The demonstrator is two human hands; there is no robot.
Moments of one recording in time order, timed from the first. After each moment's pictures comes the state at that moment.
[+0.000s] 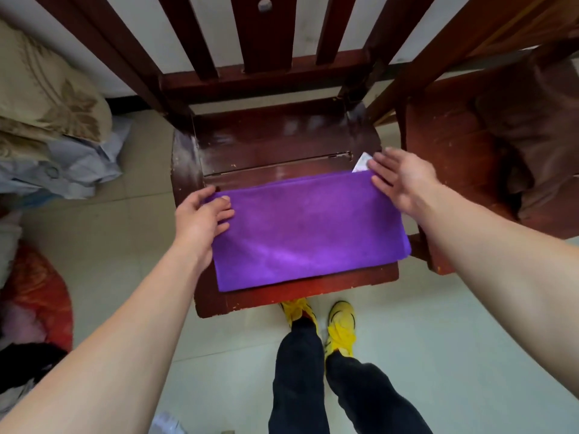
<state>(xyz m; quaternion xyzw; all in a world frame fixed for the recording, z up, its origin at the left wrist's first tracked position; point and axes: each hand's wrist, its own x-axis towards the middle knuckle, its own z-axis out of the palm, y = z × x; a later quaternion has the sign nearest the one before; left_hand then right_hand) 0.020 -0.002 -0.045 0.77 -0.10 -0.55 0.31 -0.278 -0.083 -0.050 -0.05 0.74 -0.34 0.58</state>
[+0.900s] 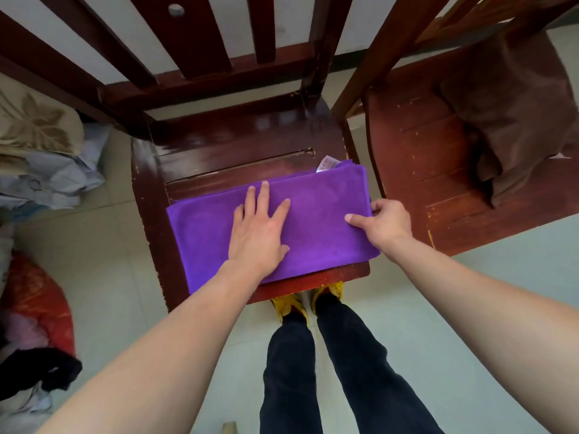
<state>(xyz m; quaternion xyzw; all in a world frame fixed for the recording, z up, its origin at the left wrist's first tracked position) -0.106 0.009 -0.053 0.60 -0.73 -0.27 -0.19 -0.329 -0.002 -0.066 -0.36 0.82 -0.01 0.44</state>
